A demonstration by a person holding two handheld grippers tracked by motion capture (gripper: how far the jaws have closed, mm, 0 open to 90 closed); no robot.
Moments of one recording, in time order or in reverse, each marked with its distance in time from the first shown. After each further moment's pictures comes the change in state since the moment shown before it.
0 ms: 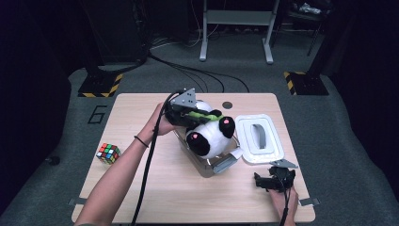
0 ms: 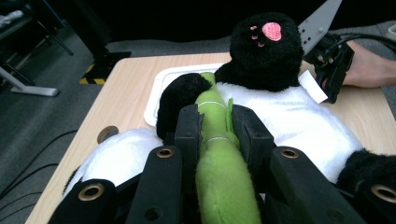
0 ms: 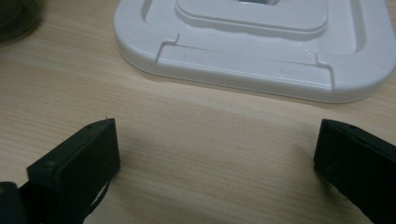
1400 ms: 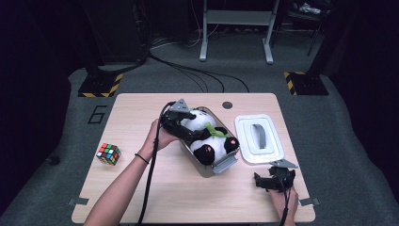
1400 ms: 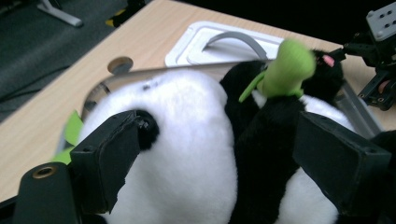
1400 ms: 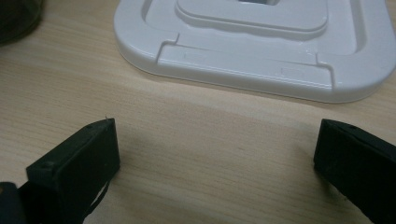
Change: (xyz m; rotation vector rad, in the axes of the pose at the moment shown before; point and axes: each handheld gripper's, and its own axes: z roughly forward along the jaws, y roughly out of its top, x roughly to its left) left arm -0.005 -0.062 0.025 0.050 0.150 -0.375; right arm 0.000 0.000 0.000 -0.001 -0.001 0.002
